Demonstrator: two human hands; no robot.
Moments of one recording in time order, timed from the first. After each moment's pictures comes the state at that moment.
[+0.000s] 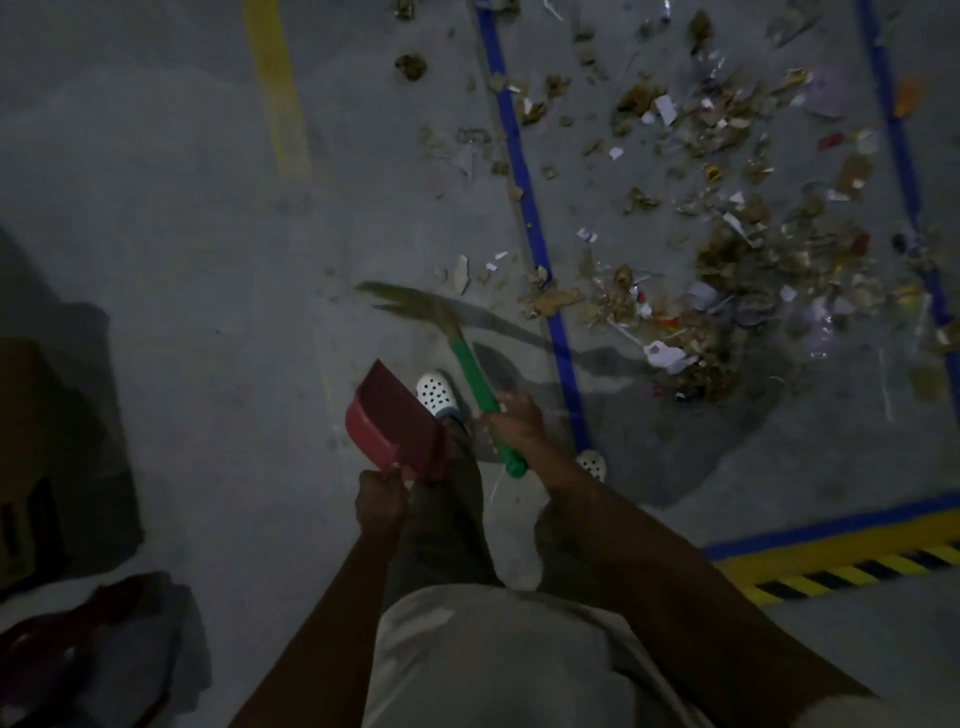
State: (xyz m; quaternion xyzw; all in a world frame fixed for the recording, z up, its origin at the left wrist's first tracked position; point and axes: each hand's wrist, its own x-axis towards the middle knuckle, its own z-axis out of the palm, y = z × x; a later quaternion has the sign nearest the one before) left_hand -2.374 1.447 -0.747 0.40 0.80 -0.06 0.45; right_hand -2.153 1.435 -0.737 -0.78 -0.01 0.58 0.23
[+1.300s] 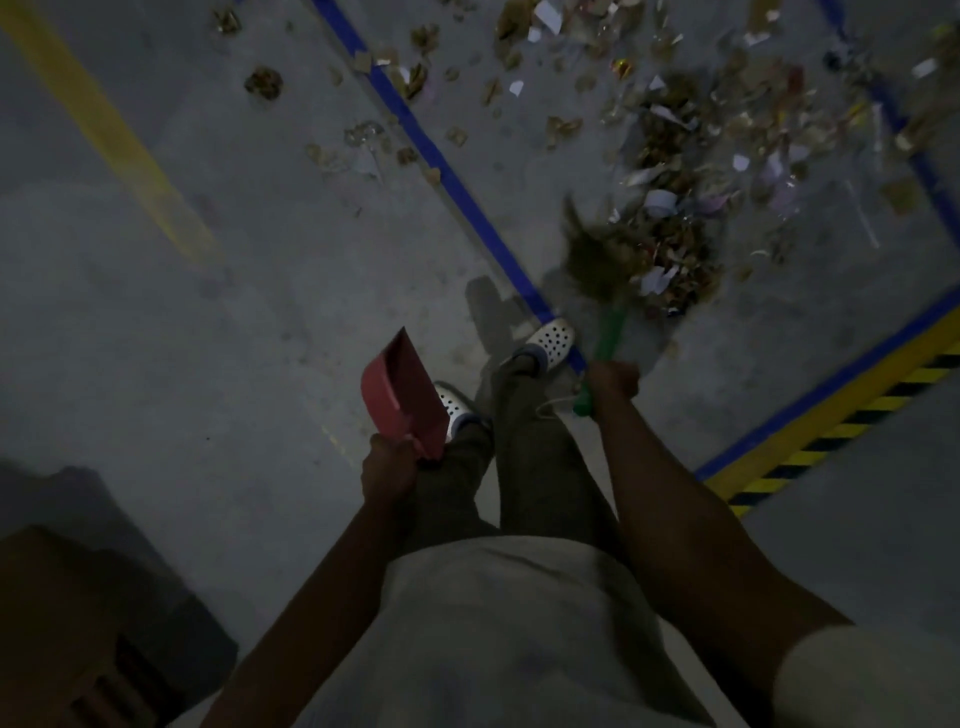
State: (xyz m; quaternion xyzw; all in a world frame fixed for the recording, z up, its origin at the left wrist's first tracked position) left_hand -2.301 1.614 -0.772 0.58 0.66 -0.27 0.40; right_hand -2.048 1.443 -0.793 -0.81 0.38 0.34 0.29
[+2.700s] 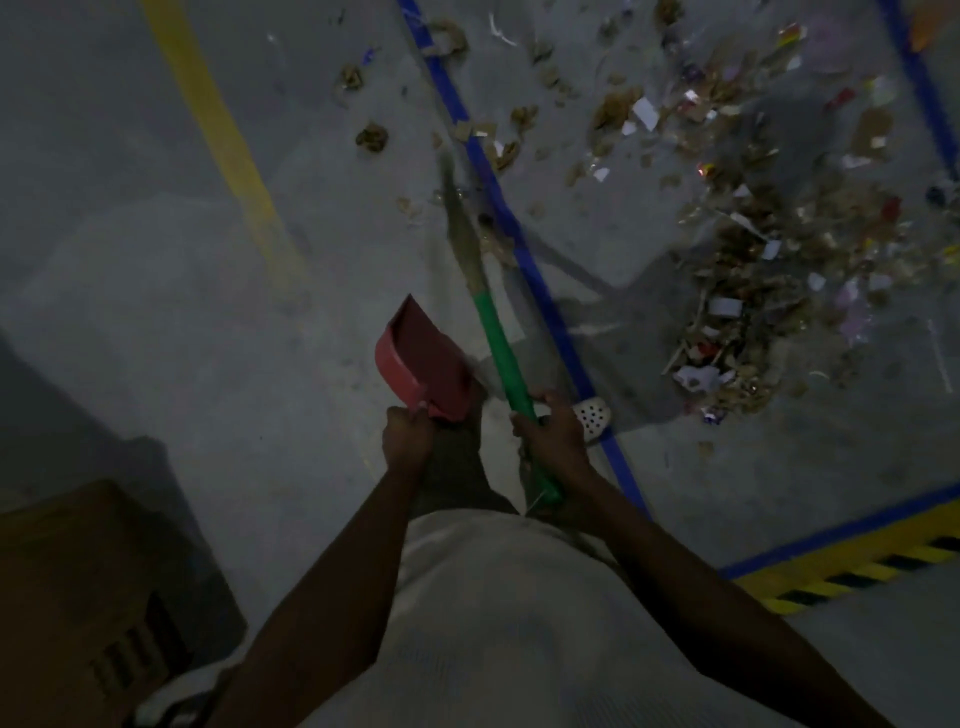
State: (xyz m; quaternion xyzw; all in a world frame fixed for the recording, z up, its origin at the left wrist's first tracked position) left_hand -2.156 1.738 -0.729 0.53 0.72 -0.14 0.43; right_hand -2.001 1.599 -0.709 -0.75 0.09 0.57 0.33
